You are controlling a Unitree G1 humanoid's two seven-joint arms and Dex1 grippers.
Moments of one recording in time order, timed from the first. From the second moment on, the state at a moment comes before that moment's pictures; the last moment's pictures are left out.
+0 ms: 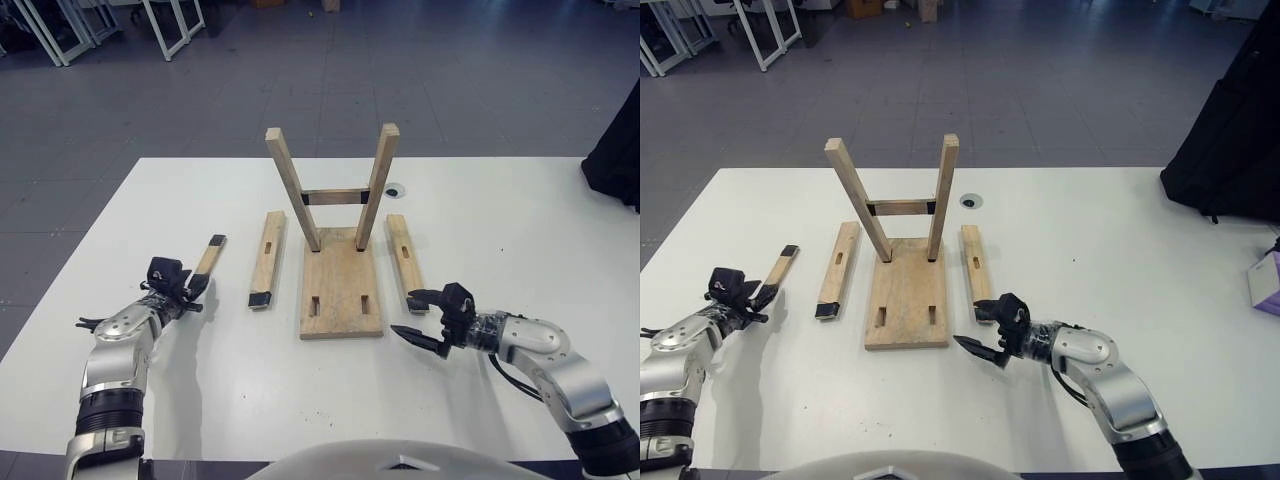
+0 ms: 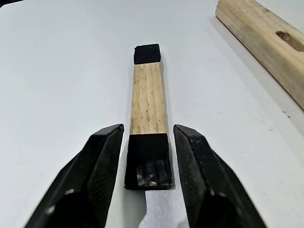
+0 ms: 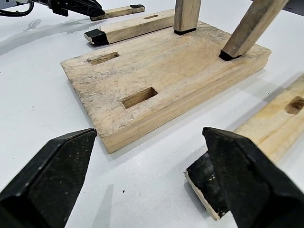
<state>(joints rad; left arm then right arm) -0.04 0.57 0.23 0.30 -0.21 0.30 -0.50 0.07 -0.59 0.20 -0.32 0.31 0.40 0.80</state>
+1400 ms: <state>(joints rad) -0.03 0.52 0.06 -0.31 -0.11 -0.10 -0.47 -0.20 -0.09 -0.14 -0.46 1.33 0.78 0.15</state>
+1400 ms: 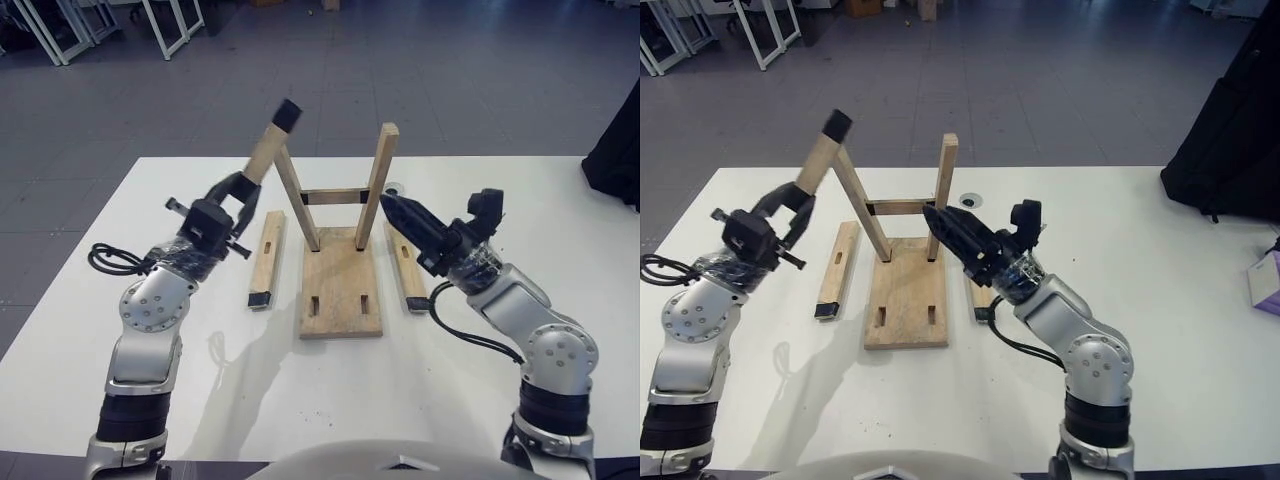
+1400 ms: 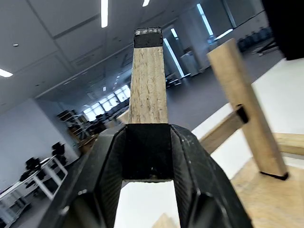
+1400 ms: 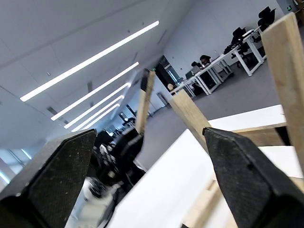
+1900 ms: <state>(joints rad) 0.02 0.52 -0.07 -0.38 -0.26 -0.01 -0.69 -0.22 0.00 -0.04 -0.30 1.22 0.70 0.12</state>
